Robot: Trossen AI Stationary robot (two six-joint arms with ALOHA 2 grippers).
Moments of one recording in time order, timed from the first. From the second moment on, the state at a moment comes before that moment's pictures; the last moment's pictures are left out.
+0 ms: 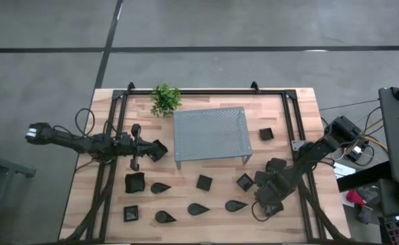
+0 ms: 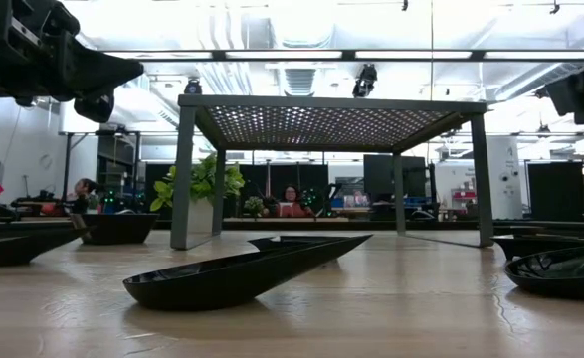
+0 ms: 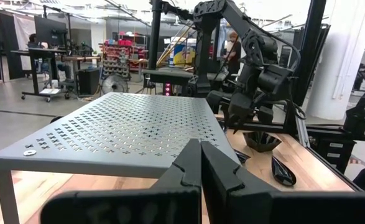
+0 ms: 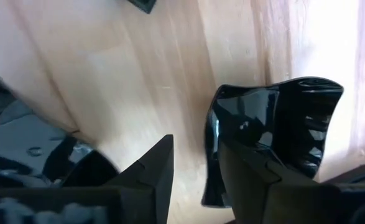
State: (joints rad) left arm -0.19 0.37 0.01 0.41 -0.26 -0.06; right arm 0.68 1.58 0.92 -1.10 0.07 0.99
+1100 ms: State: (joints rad) left arm -0.19 0.37 0.01 0.41 -0.26 -0.06; right arm 0.68 1.61 1.01 -1.25 0.07 1.00
